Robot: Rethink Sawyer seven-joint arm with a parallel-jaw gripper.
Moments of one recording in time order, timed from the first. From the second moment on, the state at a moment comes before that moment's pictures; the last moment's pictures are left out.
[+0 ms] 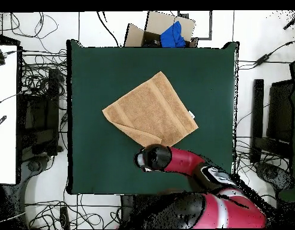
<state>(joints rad) -0.45 -0.44 0.14 1.95 -0.21 0.40 2.91</state>
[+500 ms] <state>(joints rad) -0.26 -0.46 0.04 1.91 -0.22 0.25 2.91</state>
